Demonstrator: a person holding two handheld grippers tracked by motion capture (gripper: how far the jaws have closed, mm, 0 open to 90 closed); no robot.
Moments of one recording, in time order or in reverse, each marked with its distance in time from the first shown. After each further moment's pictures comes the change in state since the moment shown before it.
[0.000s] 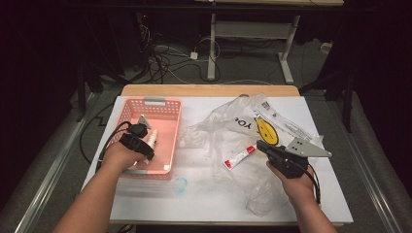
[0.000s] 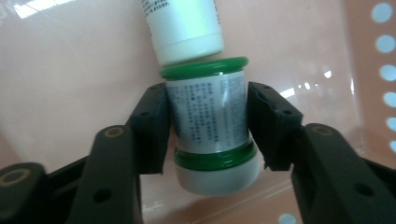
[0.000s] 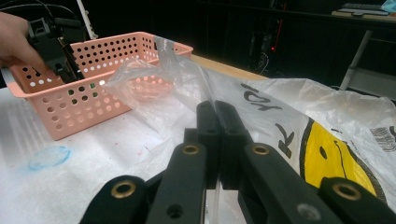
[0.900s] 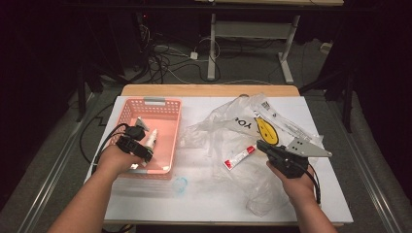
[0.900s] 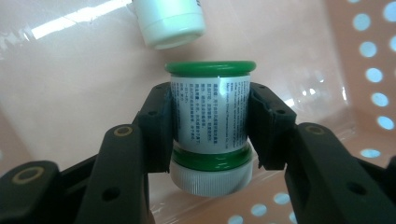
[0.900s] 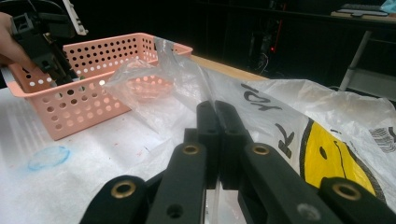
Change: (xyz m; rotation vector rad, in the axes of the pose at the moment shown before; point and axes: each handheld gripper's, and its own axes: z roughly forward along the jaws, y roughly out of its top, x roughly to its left) left arm -0.005 -0.017 -0.010 -0.054 -0.002 0.046; right arm 0.000 0.001 0.000 -0.002 -0.003 -0.003
